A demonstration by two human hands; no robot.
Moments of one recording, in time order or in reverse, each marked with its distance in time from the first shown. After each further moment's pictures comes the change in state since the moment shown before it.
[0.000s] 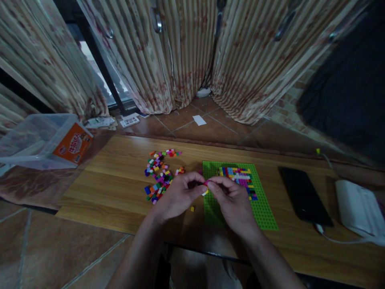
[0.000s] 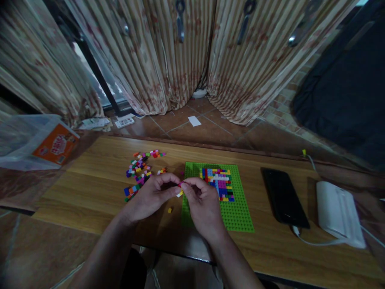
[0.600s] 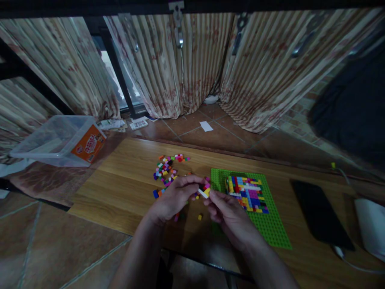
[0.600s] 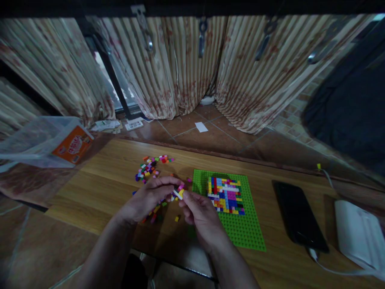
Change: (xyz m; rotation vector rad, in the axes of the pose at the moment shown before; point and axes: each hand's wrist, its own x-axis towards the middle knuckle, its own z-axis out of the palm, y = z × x) left_hand -0.007 0.007 -0.023 -0.222 0.092 -0.158; right_hand -0.002 0.005 0.021 0.457 -0.191 0.488
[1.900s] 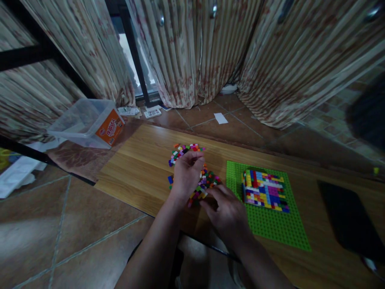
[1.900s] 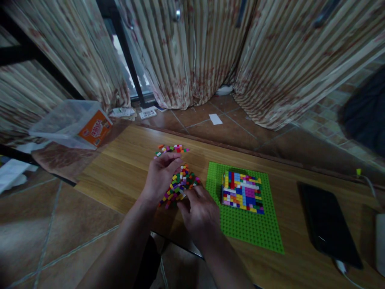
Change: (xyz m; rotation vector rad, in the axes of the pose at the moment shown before) left_hand 0.020 -0.018 0.001 -0.142 0.625 0.226; right_hand 0.004 0.041 0.003 -1.330 0.031 -0.781
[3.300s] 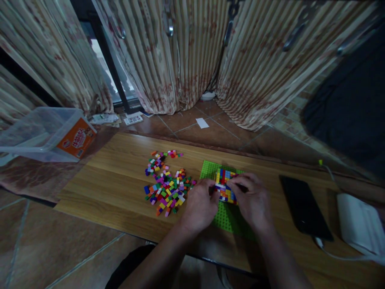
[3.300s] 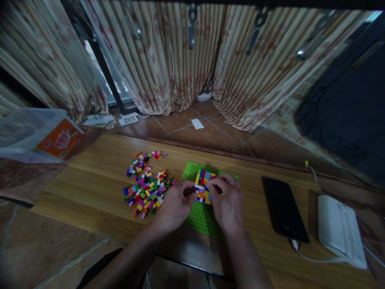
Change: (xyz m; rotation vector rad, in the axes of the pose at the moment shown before) left_hand -0.054 -0.023 0.064 0.650 -0.415 0.117; right_hand 0.008 0.086 -0.072 0.078 0.417 0.255
